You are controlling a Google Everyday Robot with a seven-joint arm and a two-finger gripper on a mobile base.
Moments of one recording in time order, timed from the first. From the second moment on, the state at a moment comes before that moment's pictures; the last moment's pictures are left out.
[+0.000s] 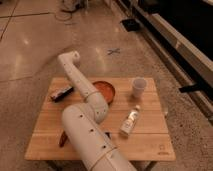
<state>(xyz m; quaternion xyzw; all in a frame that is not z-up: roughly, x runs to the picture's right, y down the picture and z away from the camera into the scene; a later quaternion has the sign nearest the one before) -0.237 -0.042 1.036 -0.18 -0.20 -0.49 0.83</state>
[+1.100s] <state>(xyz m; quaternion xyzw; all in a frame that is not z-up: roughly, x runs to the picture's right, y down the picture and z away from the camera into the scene) -0.286 -0.011 1.007 -0.19 -0.26 -0.58 0.75</state>
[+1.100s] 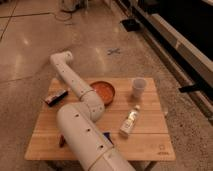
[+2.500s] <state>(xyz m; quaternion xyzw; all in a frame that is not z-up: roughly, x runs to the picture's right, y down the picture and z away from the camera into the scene) -0.344 0.065 0.924 -0.18 -0.36 -0.67 0.62</state>
